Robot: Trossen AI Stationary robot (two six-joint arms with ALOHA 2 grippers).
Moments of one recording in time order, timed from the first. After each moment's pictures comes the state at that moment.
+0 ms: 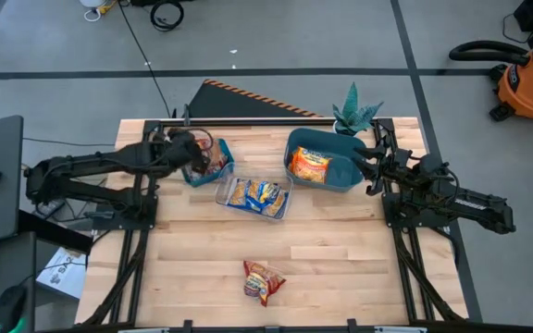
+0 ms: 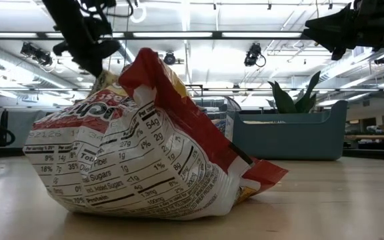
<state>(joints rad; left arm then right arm) 0.23 1.07 0.89 -0.84 -0.75 -0.59 -0.33 0.08 0.14 0.24 0.01 0.03</state>
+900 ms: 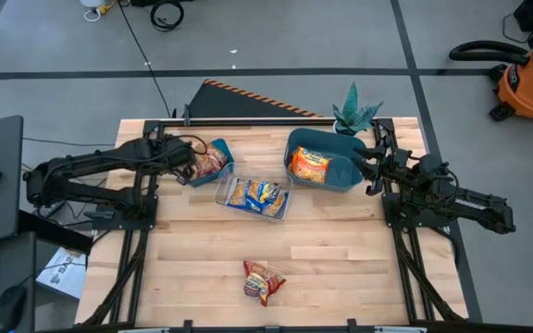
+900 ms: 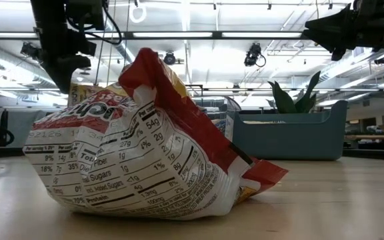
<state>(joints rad) 0.32 1.07 0.89 -1.21 -0.56 -0.56 -0.33 0.08 0.14 0.24 0.01 0.03</state>
